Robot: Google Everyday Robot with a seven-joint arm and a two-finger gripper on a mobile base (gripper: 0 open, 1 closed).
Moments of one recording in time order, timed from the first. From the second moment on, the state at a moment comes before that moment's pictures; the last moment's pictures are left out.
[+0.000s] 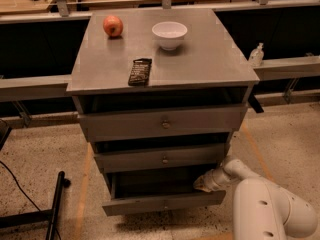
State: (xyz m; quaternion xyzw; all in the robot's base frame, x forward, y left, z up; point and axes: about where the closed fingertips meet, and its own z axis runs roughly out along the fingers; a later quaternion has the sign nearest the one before) arm 0.624 -0.203 0.177 -0.64 0.71 0.20 0.22
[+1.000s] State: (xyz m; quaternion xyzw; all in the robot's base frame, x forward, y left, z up) arm 0.624 -0.203 0.177 -0.64 0.71 0.20 0.22
